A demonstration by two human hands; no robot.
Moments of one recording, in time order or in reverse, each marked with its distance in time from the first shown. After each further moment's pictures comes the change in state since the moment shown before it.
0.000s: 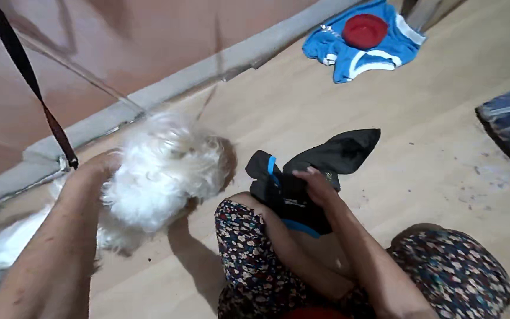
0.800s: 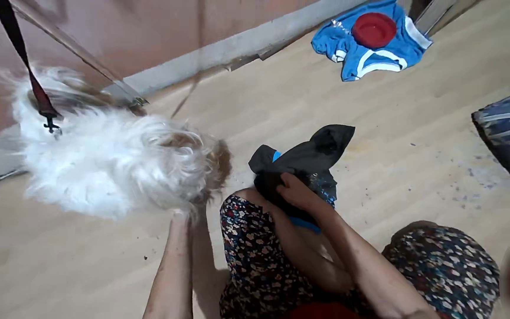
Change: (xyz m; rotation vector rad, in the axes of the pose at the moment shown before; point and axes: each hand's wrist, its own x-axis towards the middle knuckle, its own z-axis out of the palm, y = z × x) left_hand 0.003 -0.035 0.196 -0.475 0.327 0.082; right_hand -0.034 -0.040 0.070 -0.788 -0.352 -0.039
